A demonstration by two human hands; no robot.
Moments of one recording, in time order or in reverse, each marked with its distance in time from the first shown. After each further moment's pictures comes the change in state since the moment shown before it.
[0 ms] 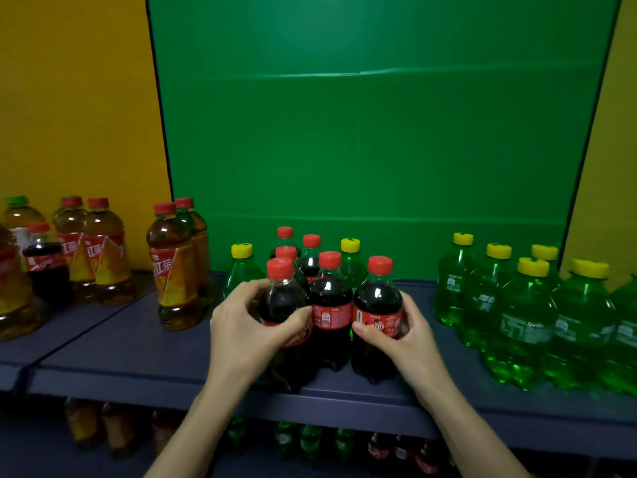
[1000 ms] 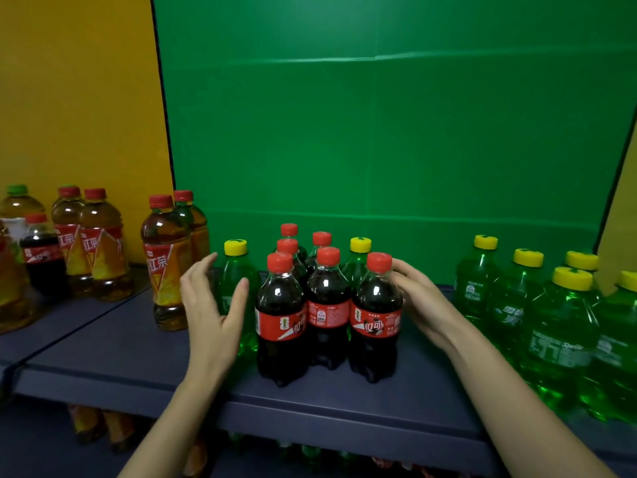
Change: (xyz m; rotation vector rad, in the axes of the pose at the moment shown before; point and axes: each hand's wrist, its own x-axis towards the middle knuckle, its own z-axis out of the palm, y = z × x) left_hand 0.025 -0.060 0.010 0.008 0.196 -0.053; right_hand 0.095 0.012 -0.016 0.126 -0.248 0.203
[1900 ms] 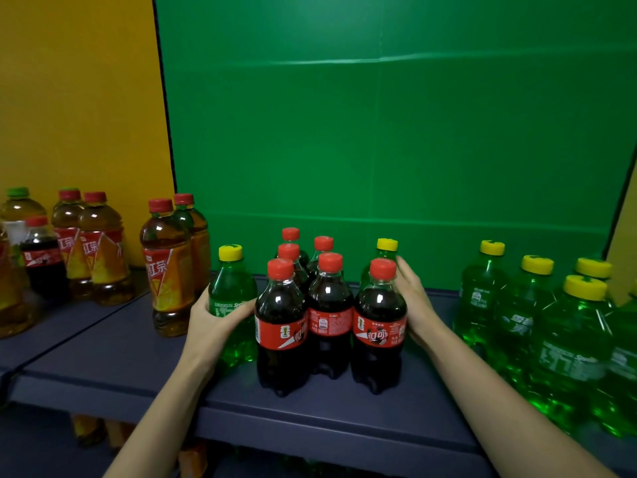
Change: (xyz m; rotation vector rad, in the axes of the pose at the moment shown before) left_hand 0.013 -0.017 -0.002 -0.481 -0.267 -0.421; right_hand 0.017 0.003 0.017 0.017 0.156 -0.047
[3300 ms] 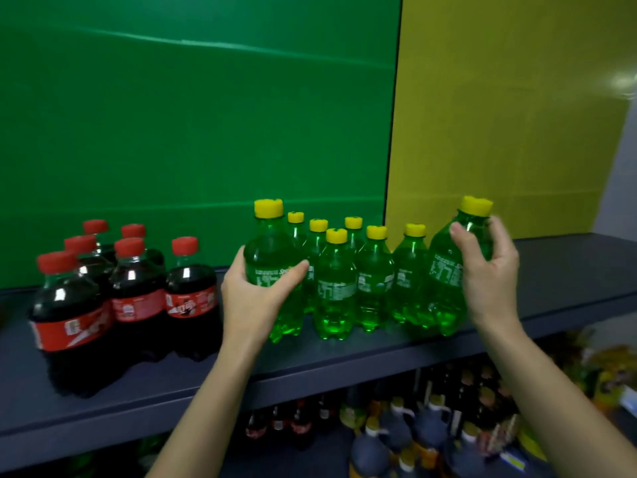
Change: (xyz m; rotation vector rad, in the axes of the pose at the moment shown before) left_hand -0.113 0.067 0.224 -0.106 -0.272 0.137; right_hand -0.195 -0.100 -0.200 -0.413 0.831 -0.389
